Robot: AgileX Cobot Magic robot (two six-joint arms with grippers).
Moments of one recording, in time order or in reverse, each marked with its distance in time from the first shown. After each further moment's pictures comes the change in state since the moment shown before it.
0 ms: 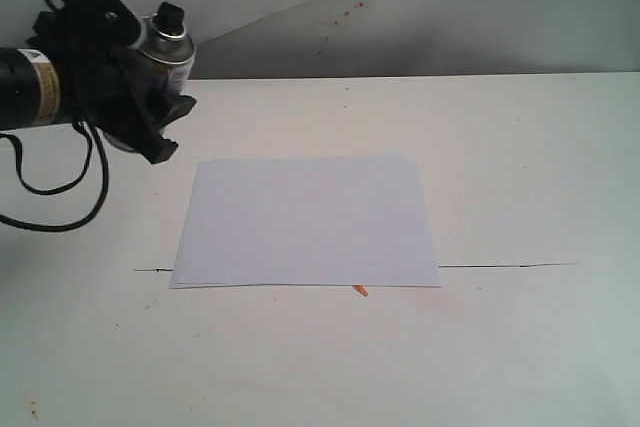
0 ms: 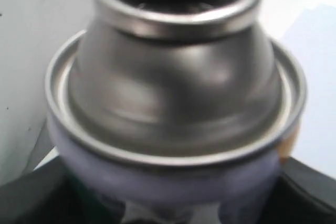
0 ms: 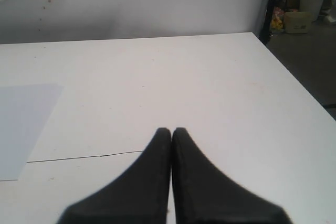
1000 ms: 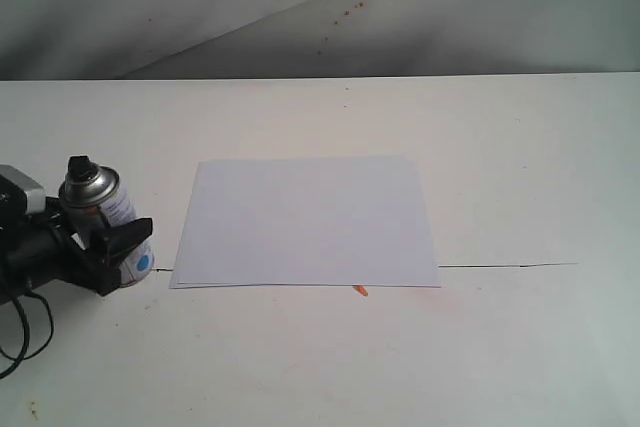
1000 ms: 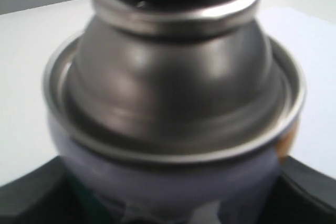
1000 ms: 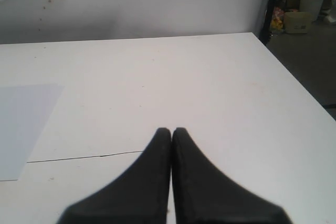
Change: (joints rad) left arm 0.422 0.439 0.465 -0.651 -0.968 0.719; right arm 0.000 0.000 0.000 0.000 0.000 0.000
